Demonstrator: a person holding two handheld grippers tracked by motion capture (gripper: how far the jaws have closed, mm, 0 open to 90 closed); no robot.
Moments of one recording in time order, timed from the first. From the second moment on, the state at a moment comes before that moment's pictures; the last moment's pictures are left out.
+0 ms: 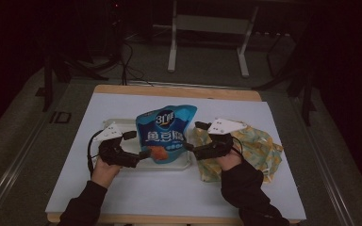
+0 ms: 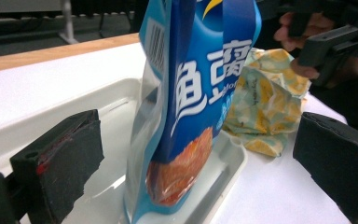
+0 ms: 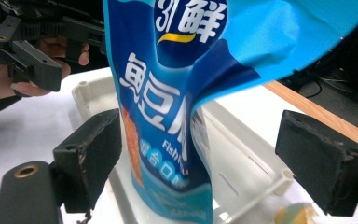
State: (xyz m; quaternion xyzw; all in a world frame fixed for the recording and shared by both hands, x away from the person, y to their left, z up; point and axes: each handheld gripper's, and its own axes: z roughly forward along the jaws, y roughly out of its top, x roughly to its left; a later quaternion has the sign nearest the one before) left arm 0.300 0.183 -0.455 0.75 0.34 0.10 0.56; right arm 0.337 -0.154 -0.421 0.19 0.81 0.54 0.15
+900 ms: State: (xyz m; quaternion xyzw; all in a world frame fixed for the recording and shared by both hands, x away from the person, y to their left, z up) left arm 0.252 0.161 -0.479 0.75 0.32 0.10 0.57; right arm 0.292 -0.226 -0.442 0.22 0.81 0.53 0.16
